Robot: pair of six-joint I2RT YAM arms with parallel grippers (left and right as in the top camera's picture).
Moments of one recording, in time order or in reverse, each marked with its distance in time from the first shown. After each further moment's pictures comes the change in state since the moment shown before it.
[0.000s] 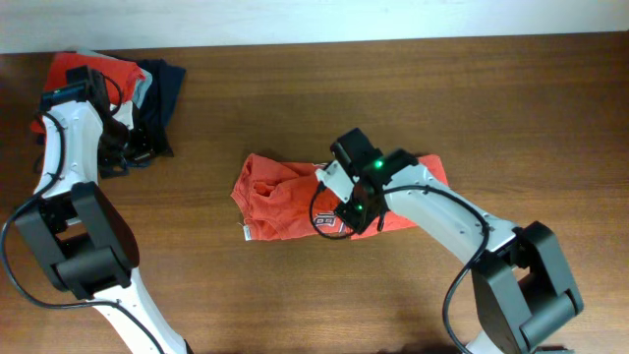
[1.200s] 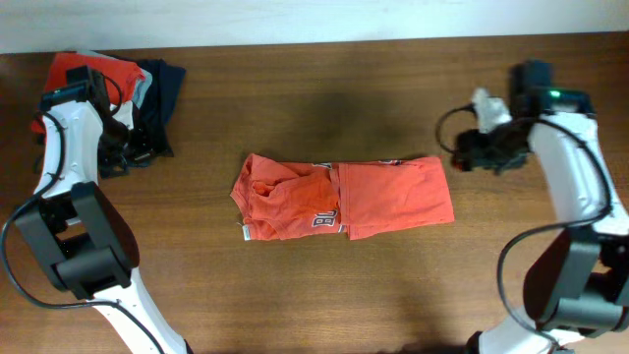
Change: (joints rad) left arm 0.000 0.000 0.000 0.000 0.000 0.000; right arm -0.728 0.021 0.313 -0.321 -0.118 0.082
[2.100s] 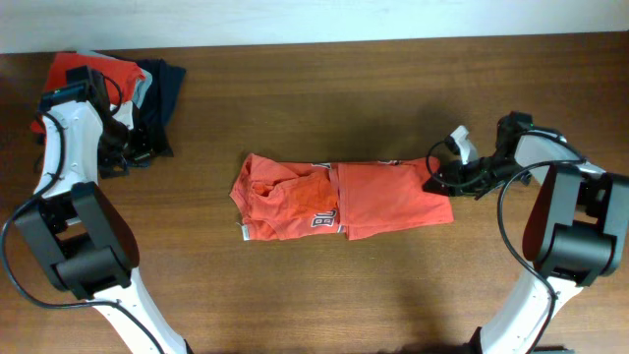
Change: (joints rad) left arm 0.000 0.000 0.000 0.000 0.000 0.000; right arm -0.080 0.293 -0.203 0.238 -0.486 -0.284
